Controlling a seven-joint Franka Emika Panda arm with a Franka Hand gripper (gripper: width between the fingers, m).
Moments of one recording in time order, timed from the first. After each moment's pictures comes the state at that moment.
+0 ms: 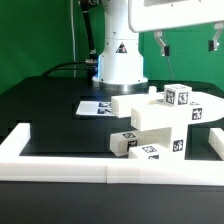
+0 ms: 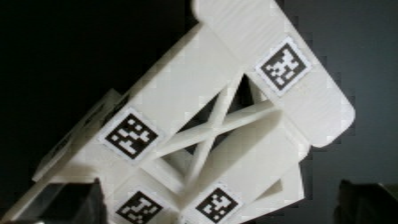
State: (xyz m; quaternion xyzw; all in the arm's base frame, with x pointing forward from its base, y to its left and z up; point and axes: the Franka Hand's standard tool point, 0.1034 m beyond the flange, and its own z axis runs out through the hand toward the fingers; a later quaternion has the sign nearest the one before) arm 0.511 0.087 0.170 -0.99 0.14 -0.05 0.08
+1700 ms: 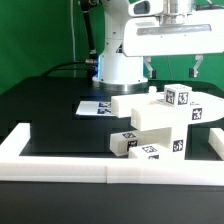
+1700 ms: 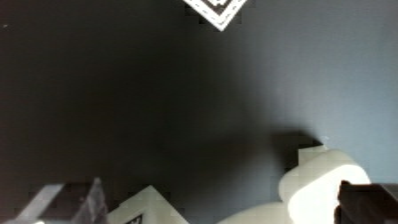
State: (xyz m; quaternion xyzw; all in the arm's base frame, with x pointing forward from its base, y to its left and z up) arm 0.437 0.080 0.111 -1.00 0.07 -0.06 0.04
